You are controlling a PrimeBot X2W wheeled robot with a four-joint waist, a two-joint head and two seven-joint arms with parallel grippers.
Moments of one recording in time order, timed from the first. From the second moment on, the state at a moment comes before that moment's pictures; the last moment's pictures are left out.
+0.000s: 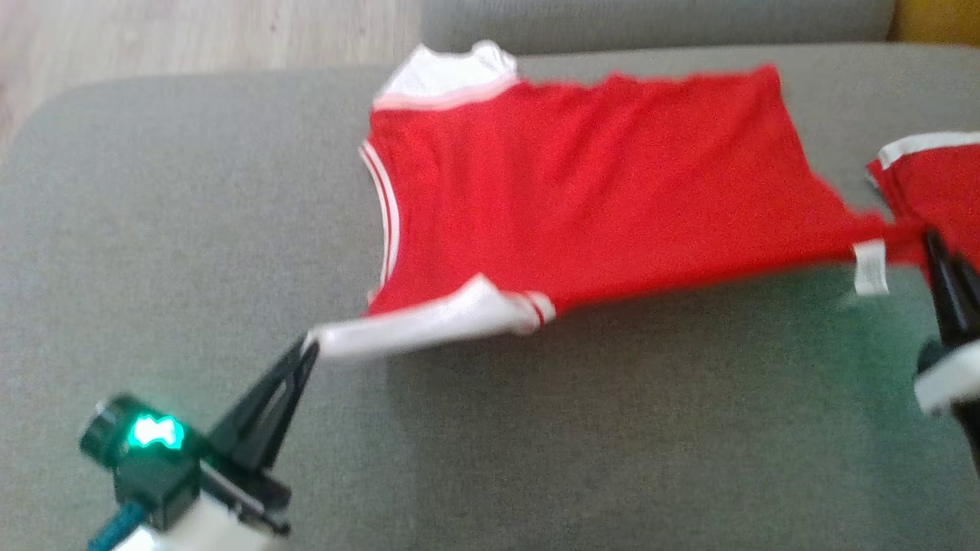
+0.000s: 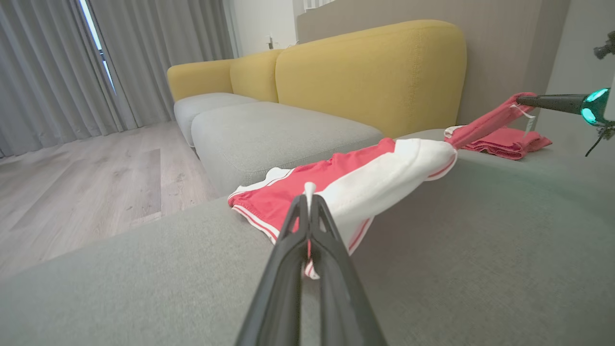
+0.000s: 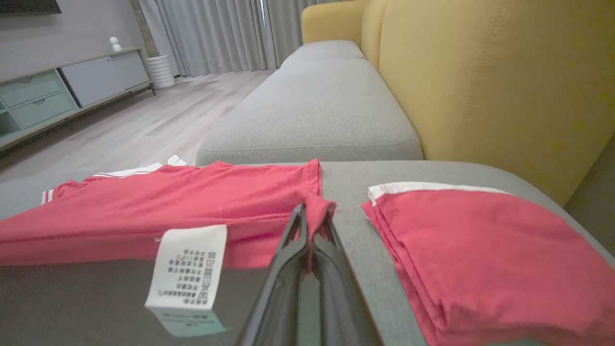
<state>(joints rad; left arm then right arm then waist) -0.08 0.54 -0.47 -0.02 -0.35 -0.13 -0.26 -0.27 -0.57 0.27 0.46 0.66 0.13 -0.21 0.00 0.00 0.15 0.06</state>
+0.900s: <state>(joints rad) -0.35 0.43 -0.56 0.17 -0.36 -0.13 -0.26 -0.08 -0.36 -0.03 0.15 0.40 0.13 0.09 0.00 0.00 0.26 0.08</state>
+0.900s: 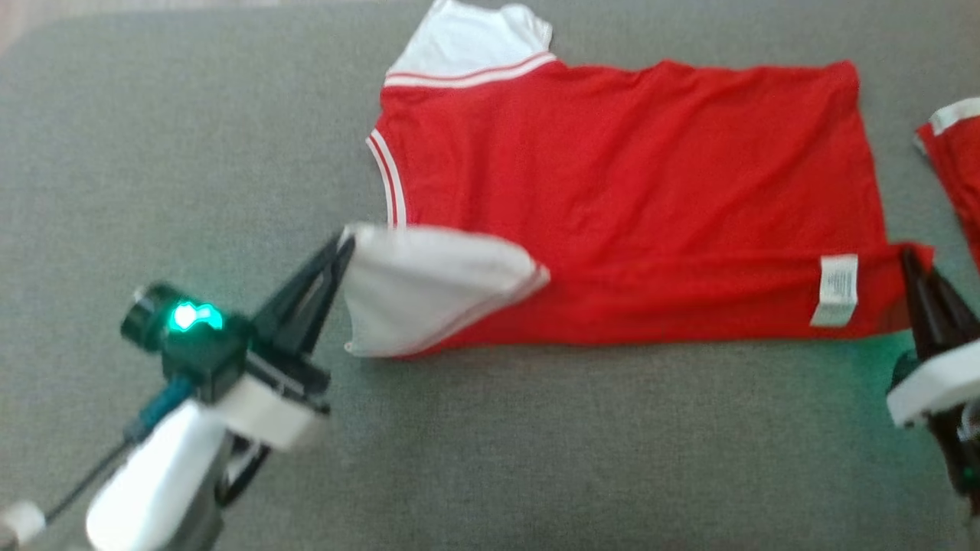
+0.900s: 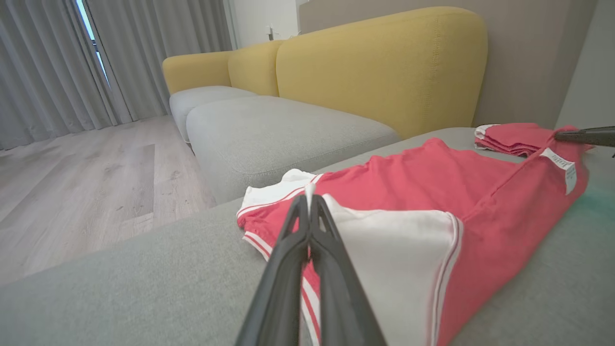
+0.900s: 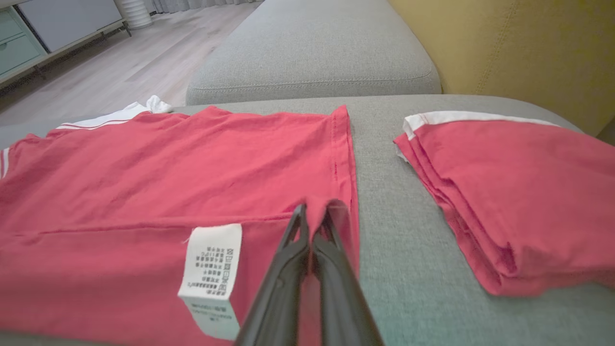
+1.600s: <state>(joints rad) -0.62 0.42 -0.61 0.36 -0.35 -0.13 -0.26 -0.34 -0.37 0.04 0.36 0.39 0.13 0.03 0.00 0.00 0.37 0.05</state>
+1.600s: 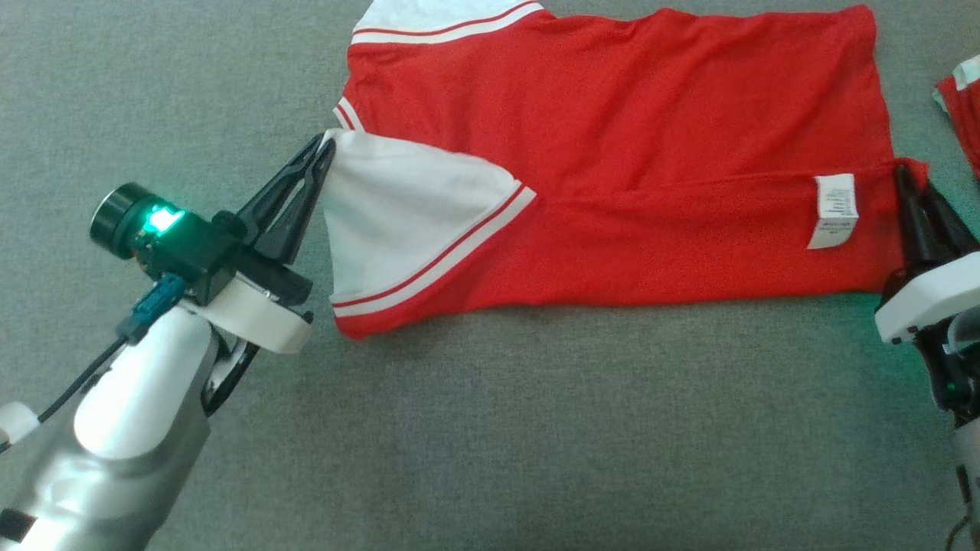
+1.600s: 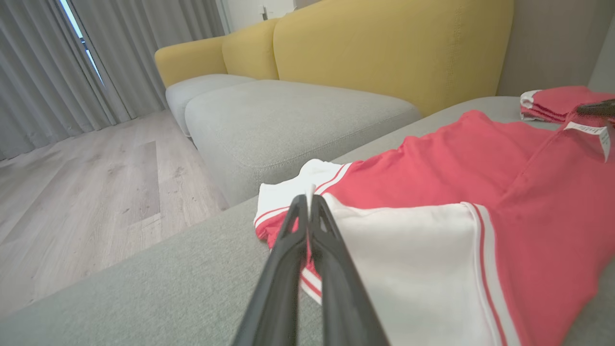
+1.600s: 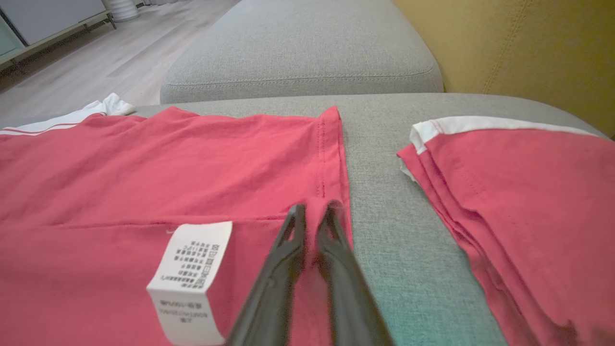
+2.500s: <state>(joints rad) -0.28 0.27 -0.50 0.50 -0.47 -0.13 -0.22 -0.22 -0.31 -0.01 0.34 0.41 0.13 -0.06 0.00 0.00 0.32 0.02</state>
